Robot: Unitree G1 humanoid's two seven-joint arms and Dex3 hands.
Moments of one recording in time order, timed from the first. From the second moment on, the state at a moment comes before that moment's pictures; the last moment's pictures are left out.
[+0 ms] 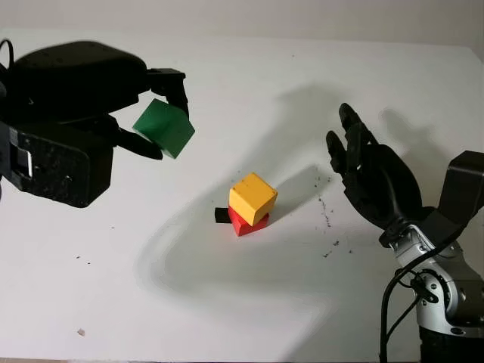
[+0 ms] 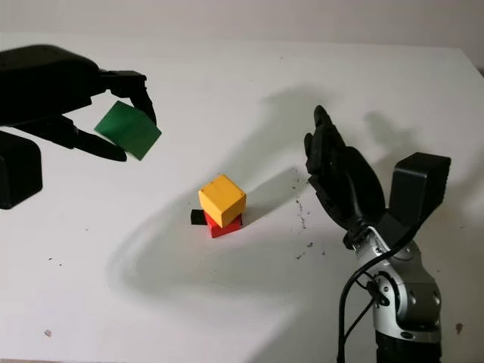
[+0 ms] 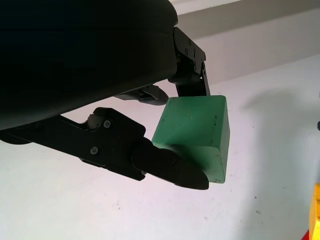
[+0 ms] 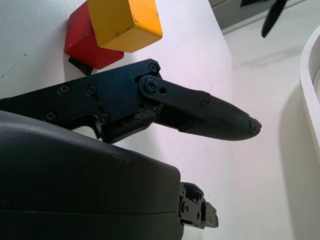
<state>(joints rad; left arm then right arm) -0.94 0.96 -0.09 -0.08 0.32 -0.17 -0.89 -0.22 -0.25 -0.15 -0.31 0.37 0.58 0.26</state>
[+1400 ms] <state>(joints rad) -1.03 0.69 -0.28 -0.25 0.38 0.10 -1.03 -0.23 -0.20 -0.11 -0.24 0.35 0.47 0.27</state>
